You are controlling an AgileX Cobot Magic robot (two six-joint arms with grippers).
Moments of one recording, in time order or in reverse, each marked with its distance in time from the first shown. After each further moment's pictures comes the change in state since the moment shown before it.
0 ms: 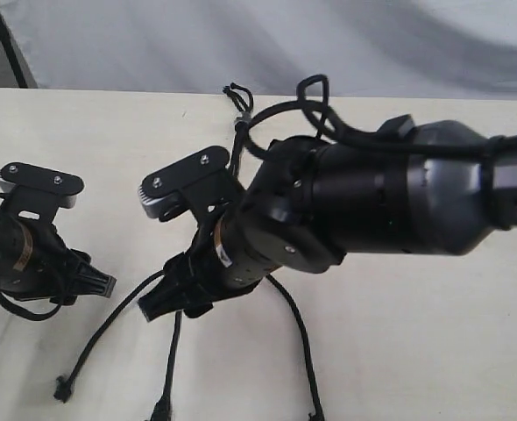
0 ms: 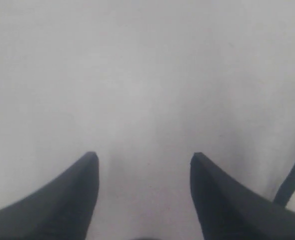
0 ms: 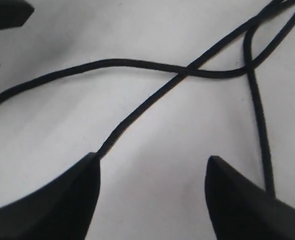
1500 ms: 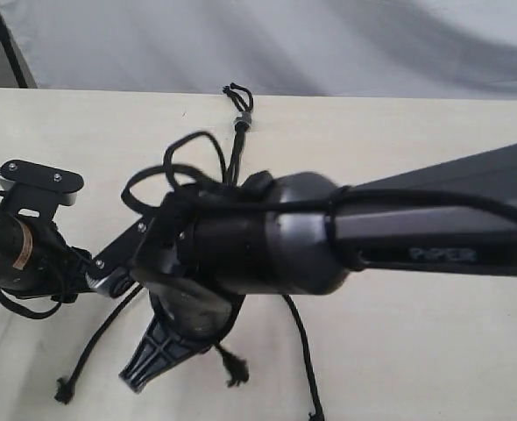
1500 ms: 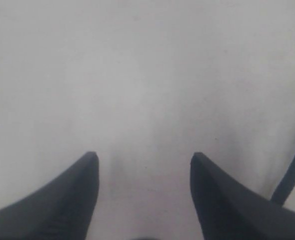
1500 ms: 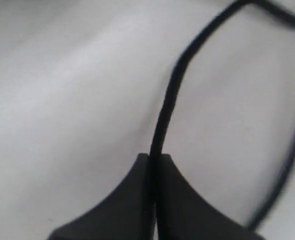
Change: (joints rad) left arm 0.000 -0.007 0.001 0.000 -0.008 0.000; right arm 0.125 0.164 -0.172 -0.022 0.299 -0.107
